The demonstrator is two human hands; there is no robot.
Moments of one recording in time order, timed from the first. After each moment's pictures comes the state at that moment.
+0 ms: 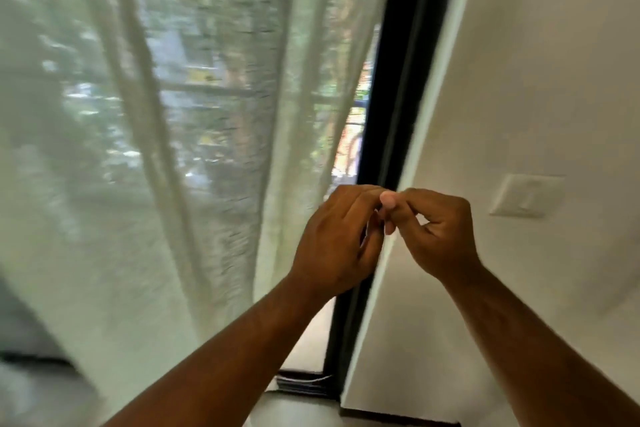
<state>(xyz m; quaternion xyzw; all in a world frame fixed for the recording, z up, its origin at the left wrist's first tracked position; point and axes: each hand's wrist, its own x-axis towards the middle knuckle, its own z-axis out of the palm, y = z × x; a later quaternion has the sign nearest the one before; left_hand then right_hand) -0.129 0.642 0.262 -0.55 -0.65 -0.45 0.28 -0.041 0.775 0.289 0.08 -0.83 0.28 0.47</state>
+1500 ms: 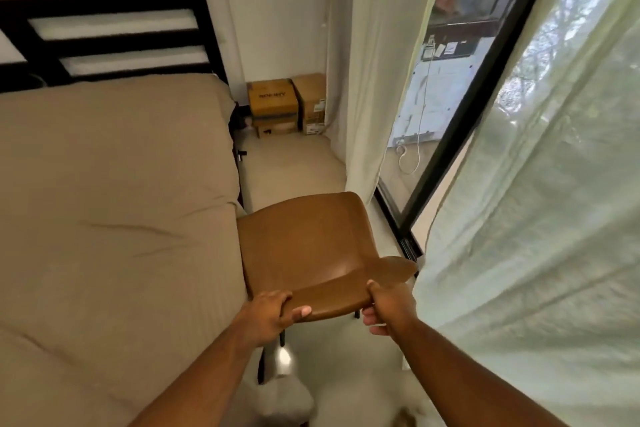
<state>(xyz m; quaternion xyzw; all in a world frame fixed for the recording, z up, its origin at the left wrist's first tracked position) -0.027 -0.005 -0.046 0.25 -0.90 -0.30 -0.21 -0.186 0.197 -0.020 -0.11 -0.81 0.44 -0.36</state>
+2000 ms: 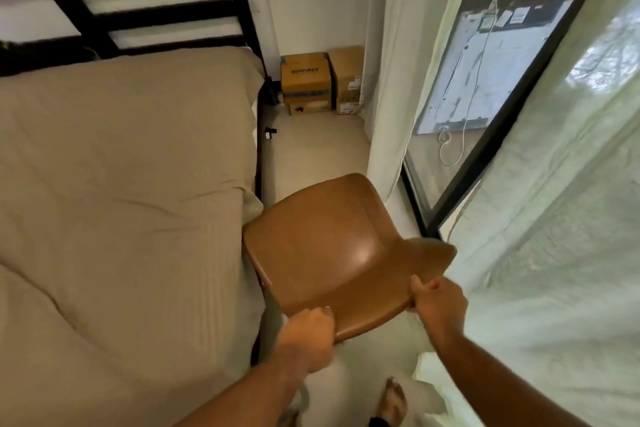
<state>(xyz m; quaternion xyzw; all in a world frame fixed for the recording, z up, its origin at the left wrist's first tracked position) -0.146 0.108 -0.050 0.28 -0.89 -0.21 -0.30 -0.323 0.238 -0.031 0.01 -0.90 0.36 -0.23</state>
